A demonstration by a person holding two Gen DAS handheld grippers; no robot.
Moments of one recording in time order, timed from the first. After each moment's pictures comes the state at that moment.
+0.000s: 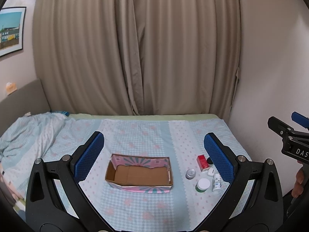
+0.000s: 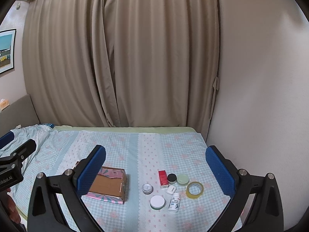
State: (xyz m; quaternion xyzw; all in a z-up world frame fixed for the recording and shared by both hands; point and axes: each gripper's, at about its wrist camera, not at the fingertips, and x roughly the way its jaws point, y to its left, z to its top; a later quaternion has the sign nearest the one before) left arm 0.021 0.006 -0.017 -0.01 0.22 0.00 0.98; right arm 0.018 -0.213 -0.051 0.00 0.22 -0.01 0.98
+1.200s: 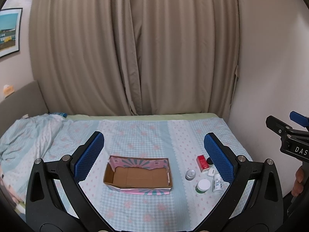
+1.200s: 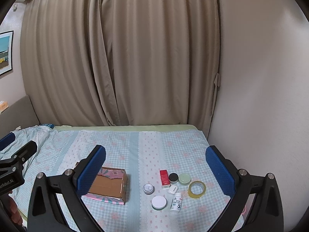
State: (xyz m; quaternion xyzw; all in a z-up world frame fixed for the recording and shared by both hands) left arm 0.026 0.008 -0.011 0.00 0.22 -0.01 0.98; right arm 0.018 -0.209 -0.038 0.01 0.23 -0.01 0.97
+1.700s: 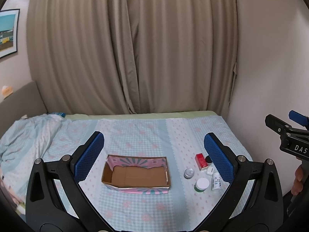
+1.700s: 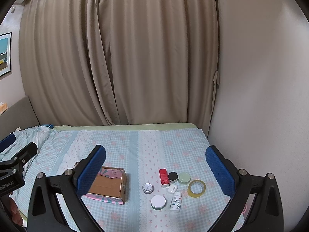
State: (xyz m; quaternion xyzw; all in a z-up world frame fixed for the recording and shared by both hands) left arm 0.026 0.003 -0.004 0.01 0.23 -0.01 0.97; right arm 0.021 -0.215 -0.035 0.01 0.23 -0.01 0.97
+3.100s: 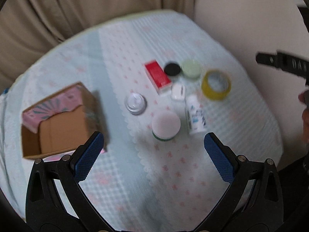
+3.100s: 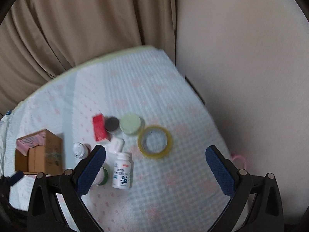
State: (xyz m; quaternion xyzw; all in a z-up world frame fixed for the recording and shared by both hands) left arm 0.170 -0.190 -0.326 0.11 0.51 -0.16 0.83; right arm 0.166 -0.415 -0.292 0.11 0.47 -0.12 0.87
